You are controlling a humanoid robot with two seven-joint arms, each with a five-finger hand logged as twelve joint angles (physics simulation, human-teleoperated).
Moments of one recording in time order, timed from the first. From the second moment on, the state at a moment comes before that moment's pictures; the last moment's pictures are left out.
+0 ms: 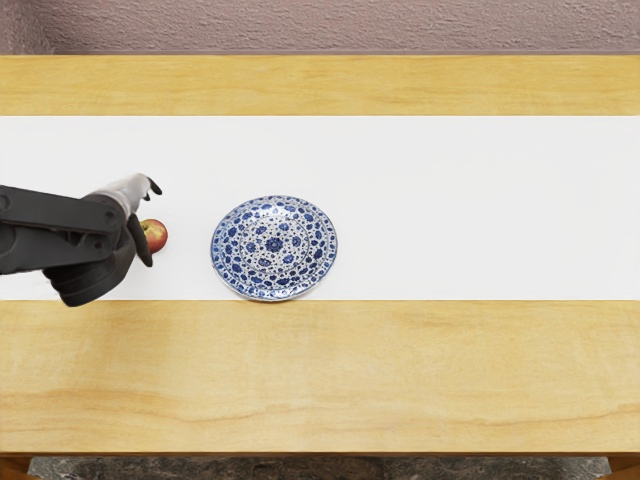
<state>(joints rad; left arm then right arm) -1.56 0.46 0.65 -1.48 0.50 0.61 0.61 -0.08 0.00 0.07 0.27 0.14 -0.08 -0.42</state>
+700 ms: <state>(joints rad) -1.52 0.36 0.71 -1.33 0.45 0.61 0.61 -0.08 0.00 0.07 0.27 0.14 -0.08 -0.42</state>
